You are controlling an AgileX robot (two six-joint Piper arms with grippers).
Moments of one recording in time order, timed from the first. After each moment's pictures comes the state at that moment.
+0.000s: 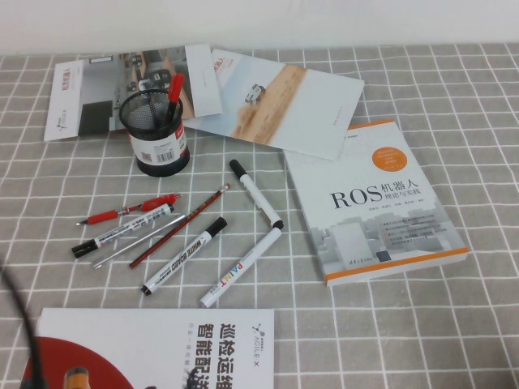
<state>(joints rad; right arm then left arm) -0.04 0.01 0.03 0.14 0.38 0.06 -0.22 0.58 -0.72 0.02 0.49 -0.02</state>
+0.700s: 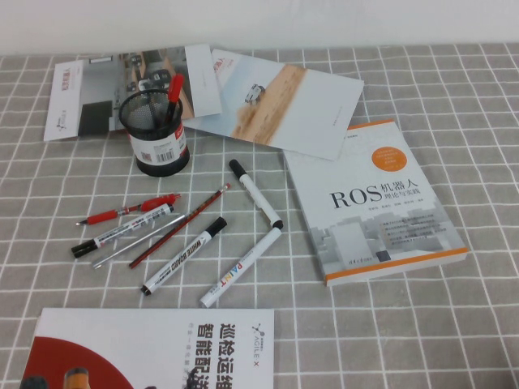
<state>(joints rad) -0.04 0.01 0.03 0.14 0.38 0.06 -0.22 0.28 -0.50 0.02 0.50 0.00</state>
